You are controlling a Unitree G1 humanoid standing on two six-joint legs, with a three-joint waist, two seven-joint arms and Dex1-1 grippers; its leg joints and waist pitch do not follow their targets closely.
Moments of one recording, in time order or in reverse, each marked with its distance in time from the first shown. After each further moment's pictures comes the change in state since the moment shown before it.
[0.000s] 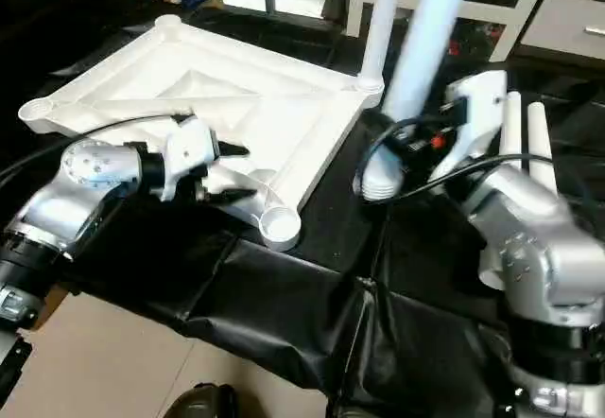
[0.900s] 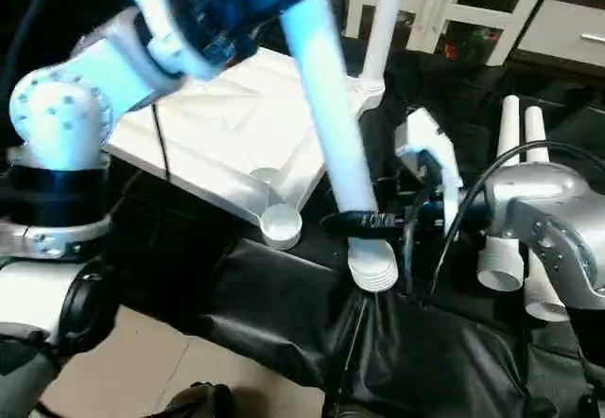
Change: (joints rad) left arm -0.340 -0.383 0.491 -0.350 -0.864 0.828 0.186; right arm -0.092 -0.340 0.218 0.018 0.105 0.153 0.578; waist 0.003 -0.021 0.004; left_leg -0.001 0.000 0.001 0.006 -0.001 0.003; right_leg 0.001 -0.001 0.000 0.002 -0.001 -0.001
